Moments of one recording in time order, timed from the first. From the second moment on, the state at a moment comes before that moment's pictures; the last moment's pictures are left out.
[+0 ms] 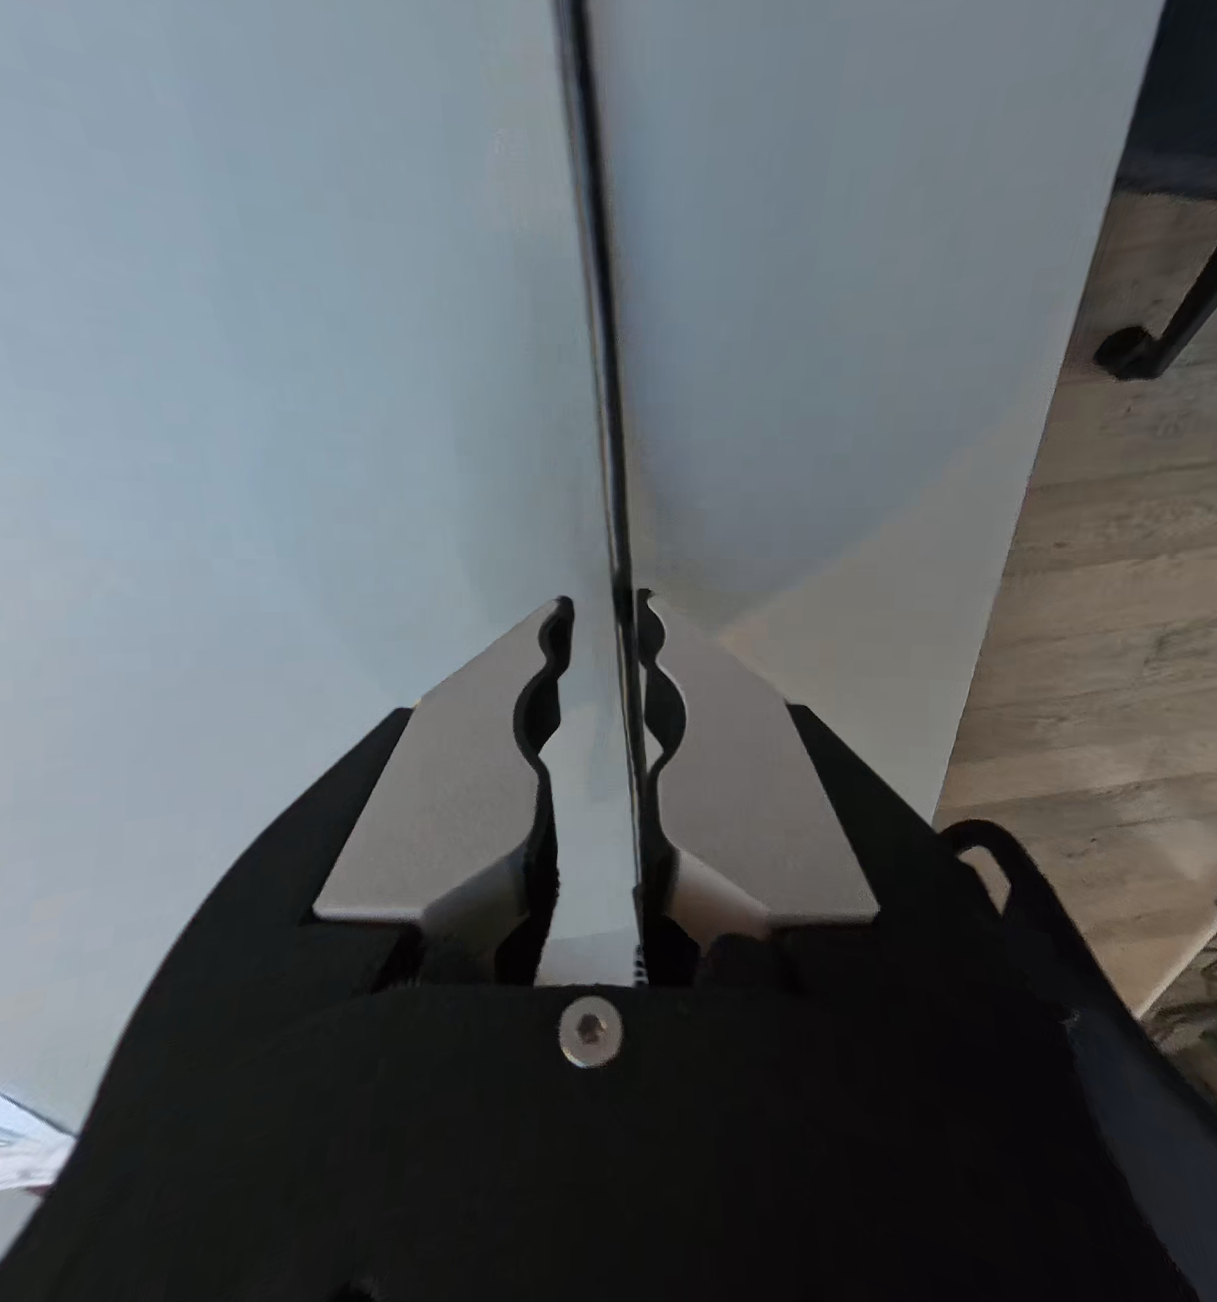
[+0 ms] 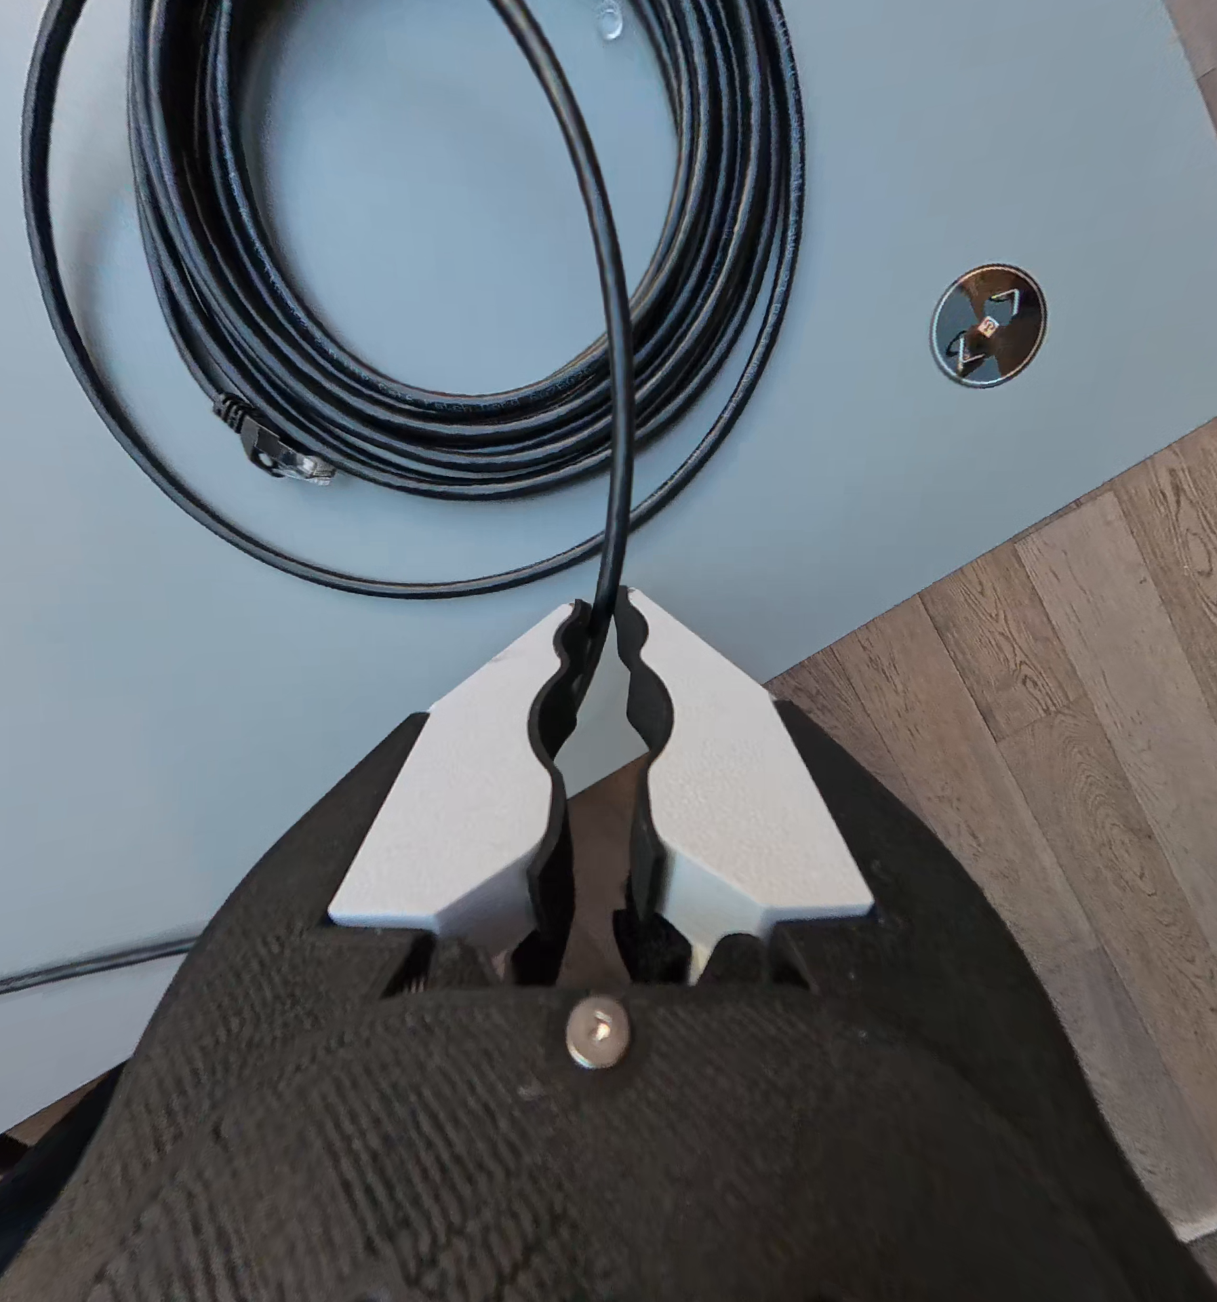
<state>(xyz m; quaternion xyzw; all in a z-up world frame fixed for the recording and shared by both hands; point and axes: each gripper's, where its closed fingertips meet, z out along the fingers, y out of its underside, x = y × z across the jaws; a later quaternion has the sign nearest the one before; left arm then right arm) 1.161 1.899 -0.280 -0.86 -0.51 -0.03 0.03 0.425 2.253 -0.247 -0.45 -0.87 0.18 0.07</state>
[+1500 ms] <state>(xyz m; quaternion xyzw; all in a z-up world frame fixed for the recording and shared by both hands) 1.222 1.889 -0.281 -0.15 -0.97 0.12 -0.15 0.456 2.184 -0.183 -0.38 -0.85 0.36 -0.06</state>
